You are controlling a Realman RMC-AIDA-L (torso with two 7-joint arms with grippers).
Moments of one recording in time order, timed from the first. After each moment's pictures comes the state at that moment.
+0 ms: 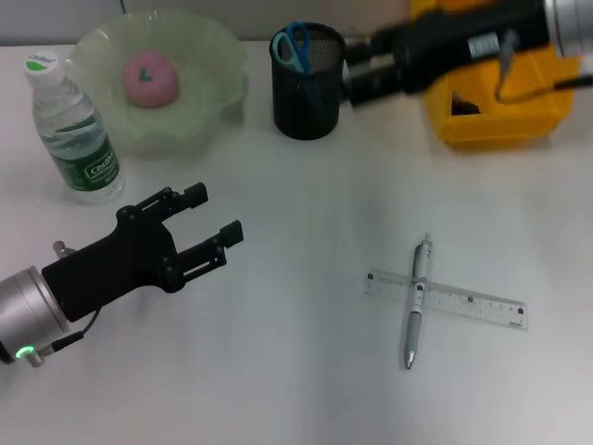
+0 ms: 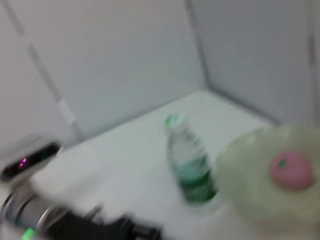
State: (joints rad) left arm -0.37 -2.06 0.89 0.25 1.49 1.50 -0.85; right arm 0.77 2.06 -0.93 -1.11 -2.08 -1.62 2.08
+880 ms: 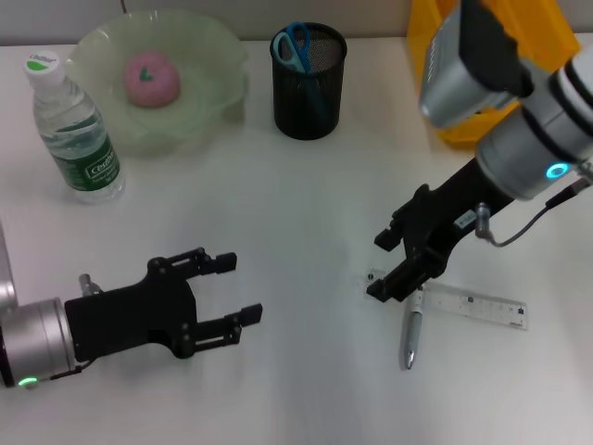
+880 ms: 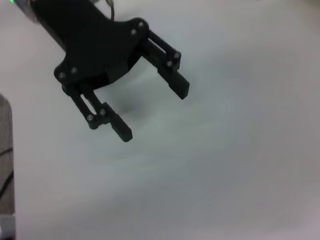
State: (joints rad) left arm -0.38 -2.06 0.89 0.32 1.75 1.50 -0.86; right arm 0.80 2.08 -1.30 -0.99 -2.38 -1.60 2.06
